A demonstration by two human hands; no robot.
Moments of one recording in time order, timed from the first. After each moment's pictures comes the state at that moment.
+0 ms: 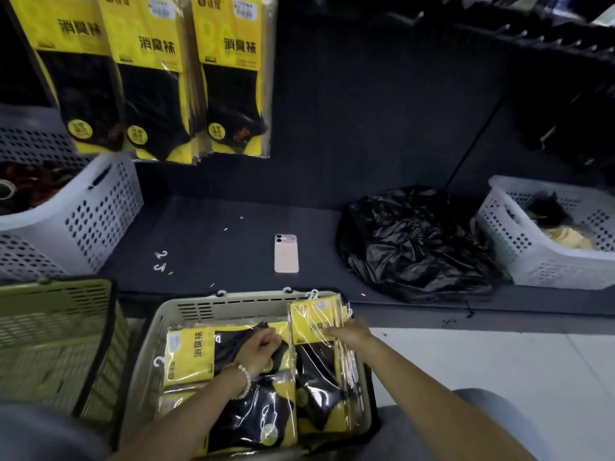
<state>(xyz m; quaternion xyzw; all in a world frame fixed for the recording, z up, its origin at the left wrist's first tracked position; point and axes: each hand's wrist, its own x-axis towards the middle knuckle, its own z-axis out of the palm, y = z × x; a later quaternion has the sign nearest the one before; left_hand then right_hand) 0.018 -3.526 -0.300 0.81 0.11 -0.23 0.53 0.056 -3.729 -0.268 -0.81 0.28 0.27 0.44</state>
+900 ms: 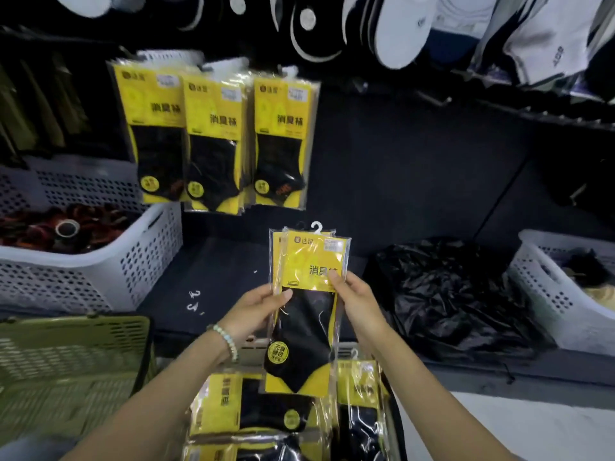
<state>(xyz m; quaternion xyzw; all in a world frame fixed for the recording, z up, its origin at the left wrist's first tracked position) 0.077 -3.457 -0.144 0.71 0.01 -0.15 0.69 0.097 -3.651 -0.132 -0.68 -0.03 0.07 0.73</state>
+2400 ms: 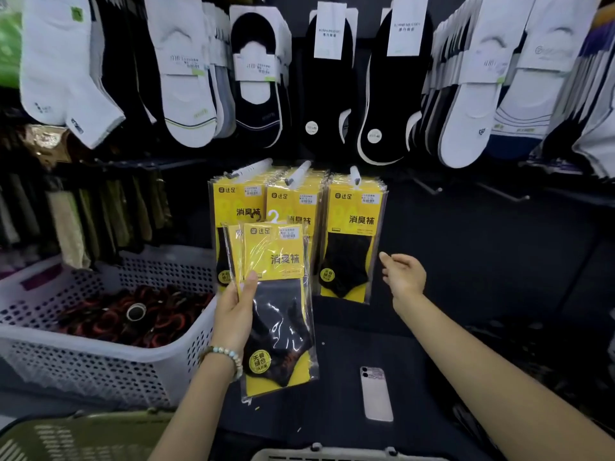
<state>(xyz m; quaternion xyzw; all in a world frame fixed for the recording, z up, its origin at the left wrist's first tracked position) 0.145 -3.324 -0.055 0.67 0.08 0.21 0.71 0.248 -3.565 -0.019 -0.66 0.16 -0.15 0.72</state>
